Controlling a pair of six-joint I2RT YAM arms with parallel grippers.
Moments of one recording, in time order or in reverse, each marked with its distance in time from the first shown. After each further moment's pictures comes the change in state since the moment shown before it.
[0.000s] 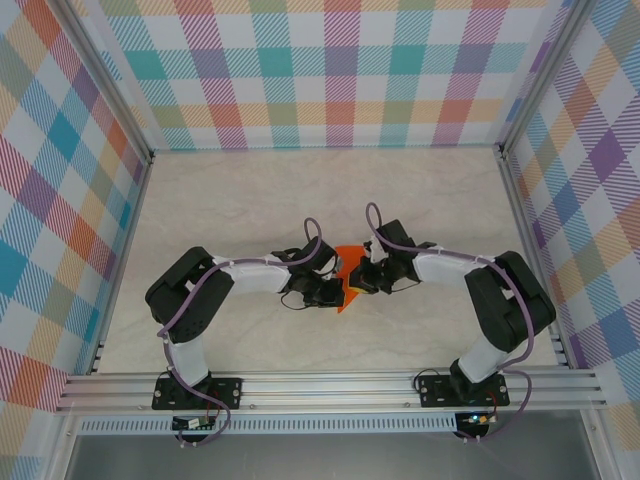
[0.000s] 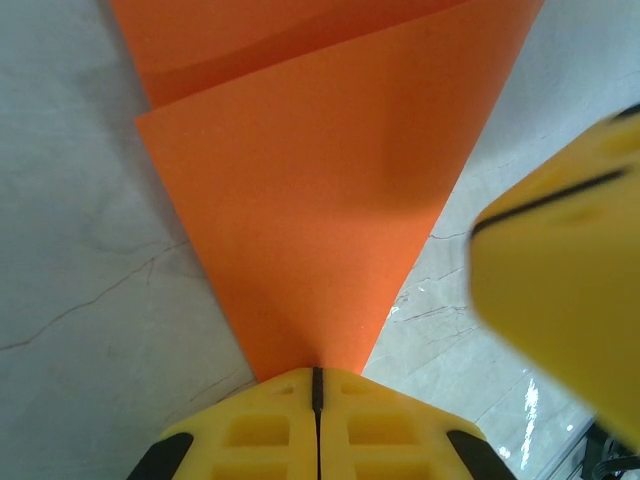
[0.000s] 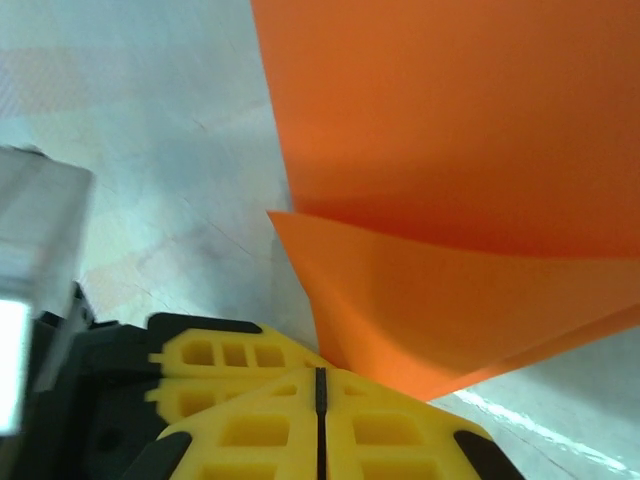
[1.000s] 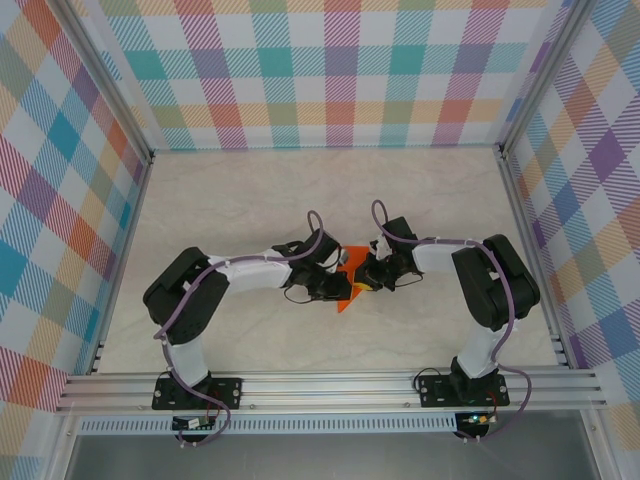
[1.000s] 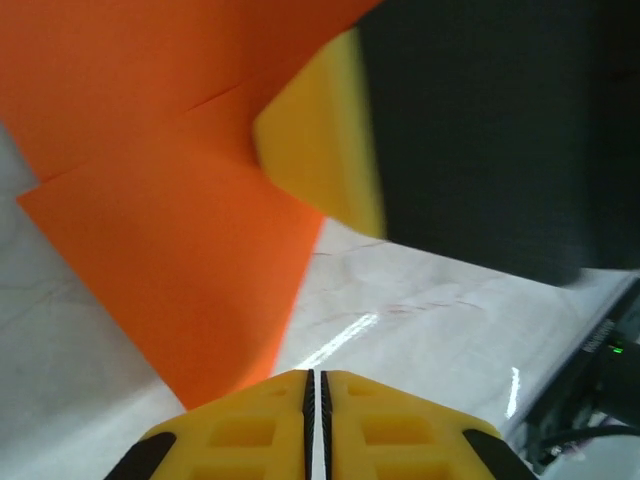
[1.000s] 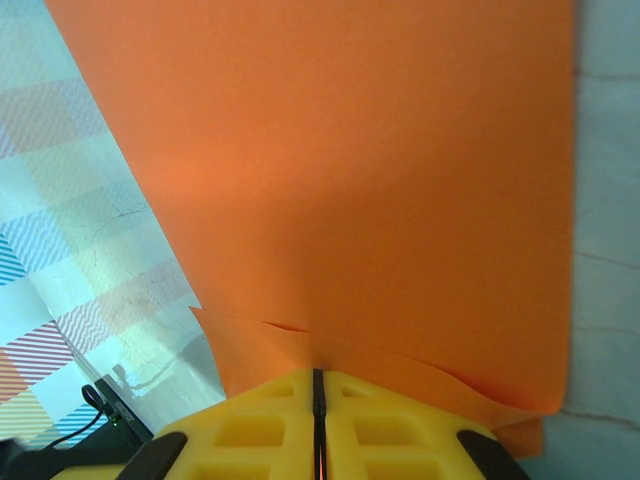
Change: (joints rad) left arm -0.002 0.000 0.069 -0.038 0.035 0.003; right arm -0.093 0.142 0.044 0.018 -0.052 -0.023
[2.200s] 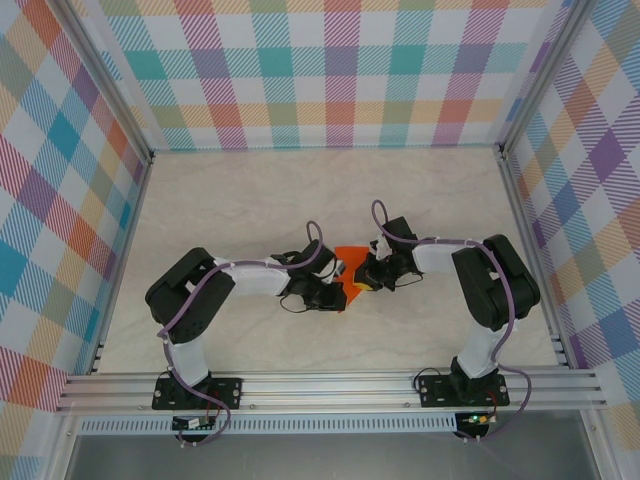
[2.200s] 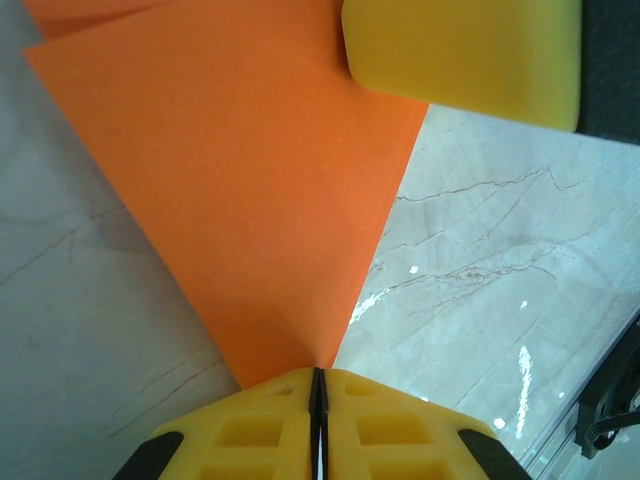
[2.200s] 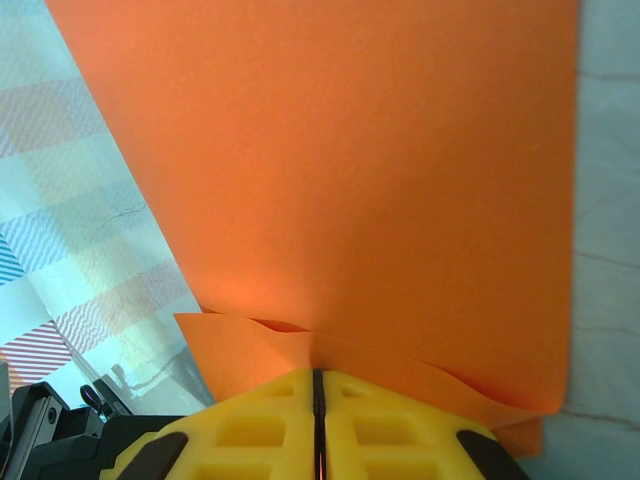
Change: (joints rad) left arm -0.010 -0.005 -0.106 0.081 0.029 0.032; right arm 0.000 0.001 -0.001 0.000 0.003 -0.004
